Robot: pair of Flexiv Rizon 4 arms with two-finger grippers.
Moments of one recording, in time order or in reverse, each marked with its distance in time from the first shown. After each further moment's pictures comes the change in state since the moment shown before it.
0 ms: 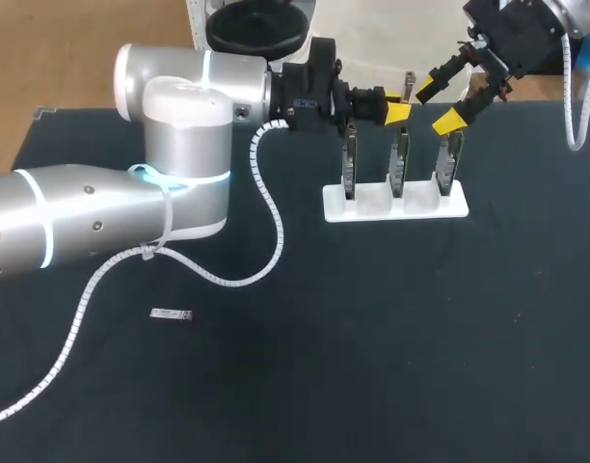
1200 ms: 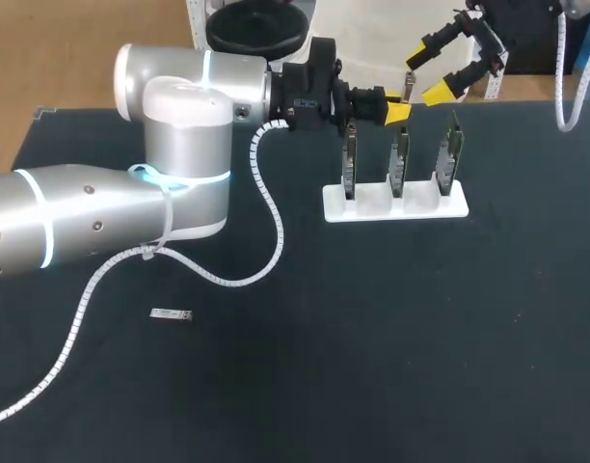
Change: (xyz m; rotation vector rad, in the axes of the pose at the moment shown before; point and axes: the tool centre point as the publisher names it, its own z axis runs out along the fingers) left arm 0.000 0.000 0.000 0.000 0.000 0.000; right arm -0.042 -0.016 -0.014 0.069 -0.080 -0.081
